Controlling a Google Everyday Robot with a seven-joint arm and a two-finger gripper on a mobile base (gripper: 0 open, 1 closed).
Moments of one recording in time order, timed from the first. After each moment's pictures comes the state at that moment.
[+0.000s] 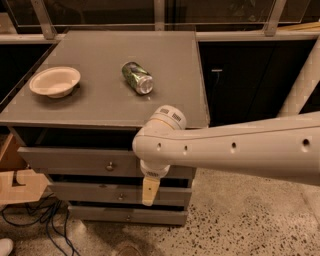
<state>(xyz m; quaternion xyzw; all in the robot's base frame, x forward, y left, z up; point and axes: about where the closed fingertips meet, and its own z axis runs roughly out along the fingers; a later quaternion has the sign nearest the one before) 0.512 0.003 0.643 -0.61 0.78 -0.05 0.13</state>
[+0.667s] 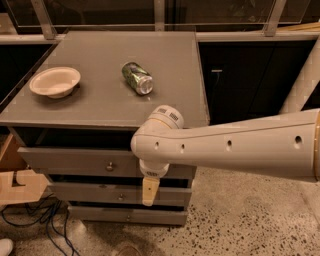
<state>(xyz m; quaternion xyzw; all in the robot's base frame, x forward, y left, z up) 0.514 0.007 0.637 -0.62 0.77 -0.05 0.12</state>
